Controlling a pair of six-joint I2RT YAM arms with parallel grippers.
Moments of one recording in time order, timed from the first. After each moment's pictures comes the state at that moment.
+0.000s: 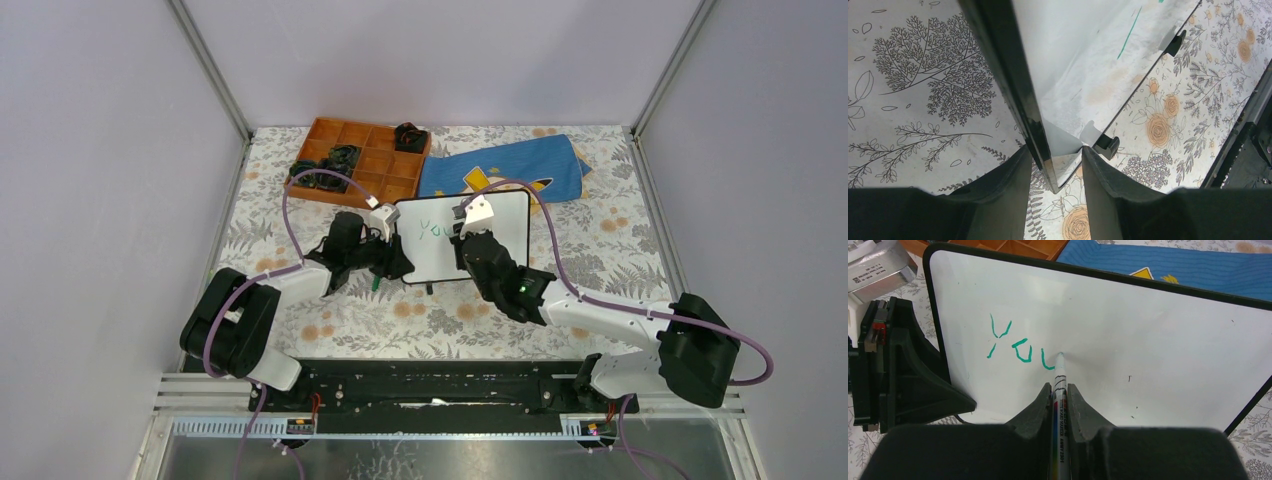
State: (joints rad) left arm -0.40 1.49 0.59 0.29 0.55 -0.18; right arm 0.98 1.31 0.77 0.16 0.63 0.20
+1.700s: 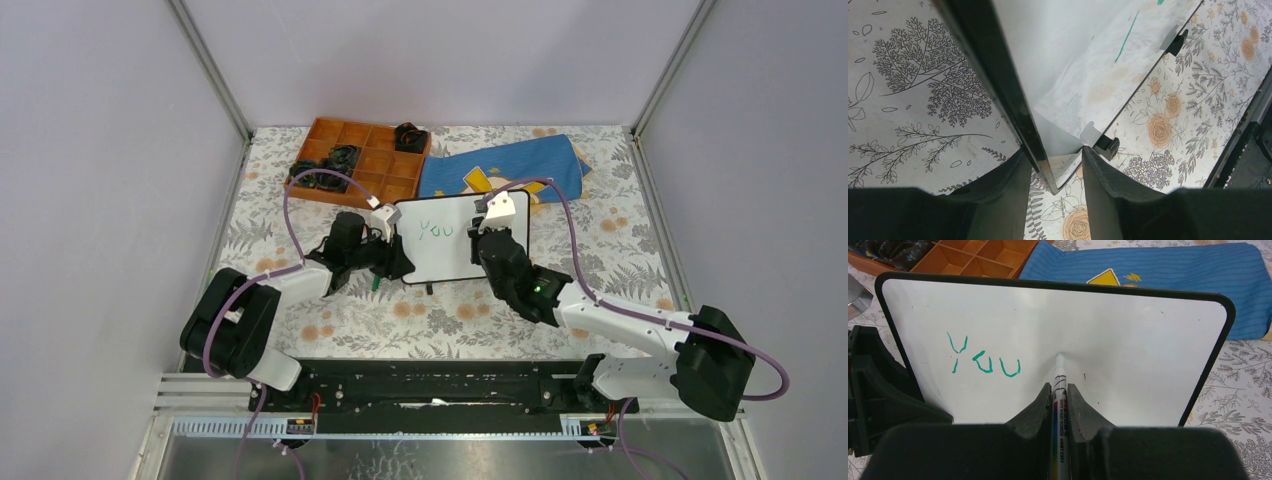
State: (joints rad) left arm -0.41 1.49 0.59 0.29 0.54 -0.18; right arm 0.93 1.22 0.74 0.12 0.69 0.24
